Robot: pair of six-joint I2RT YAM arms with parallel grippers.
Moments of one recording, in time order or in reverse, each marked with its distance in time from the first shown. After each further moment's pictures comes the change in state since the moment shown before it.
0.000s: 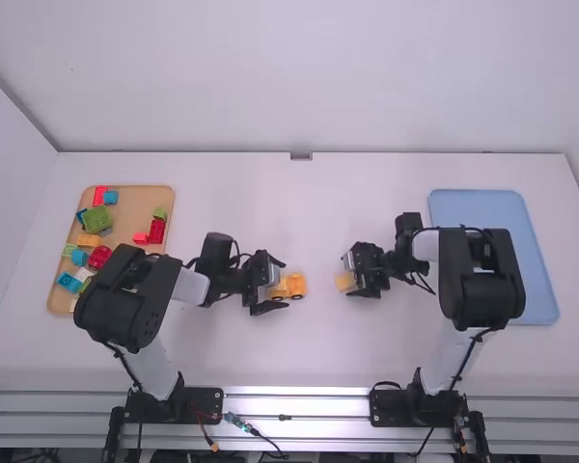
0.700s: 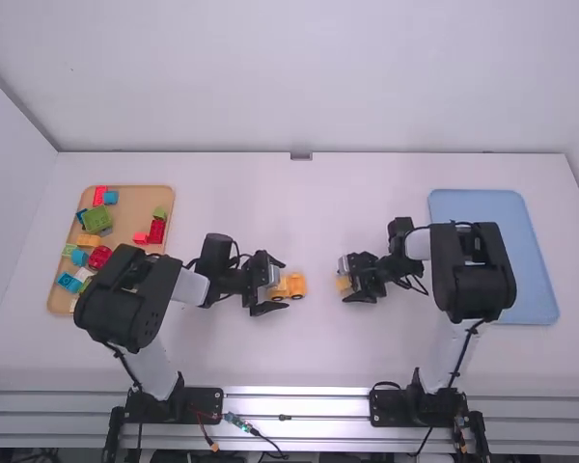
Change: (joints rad) left arm 0.000 0.000 -0.005 0.013 0.000 -0.005; right arm 0.032 0.056 0.023 -0.082 0.014 0.042
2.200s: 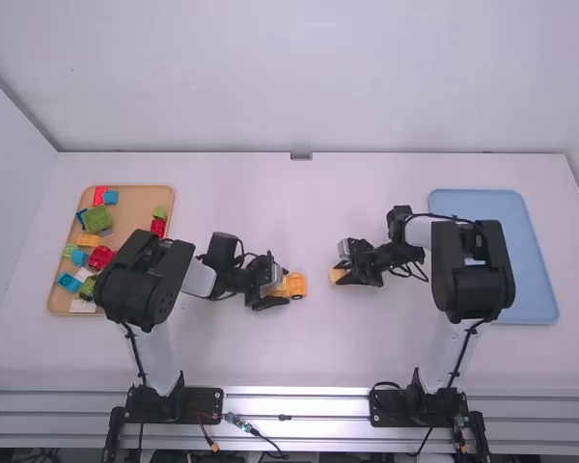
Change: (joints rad) left arm 0.000 0.139 0.080 -0.030 0.026 0.055; right arm 0.016 0.000 0.137 -0.228 -0.118 0.008
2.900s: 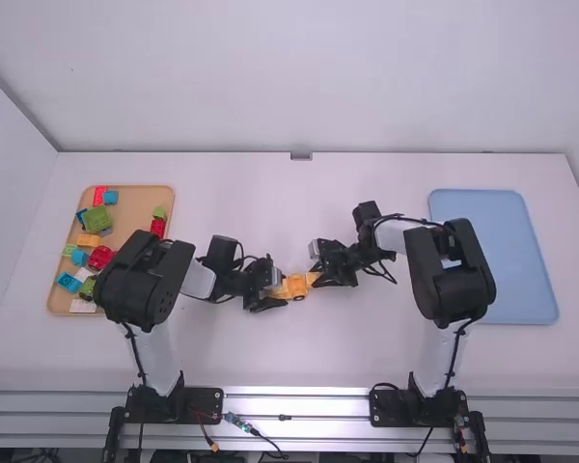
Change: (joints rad) left arm 0.000 0.000 -0.012 -0.032 -0.049 0.000; right arm 0.193 -0.002 0.011 0.155 0.028 0.285
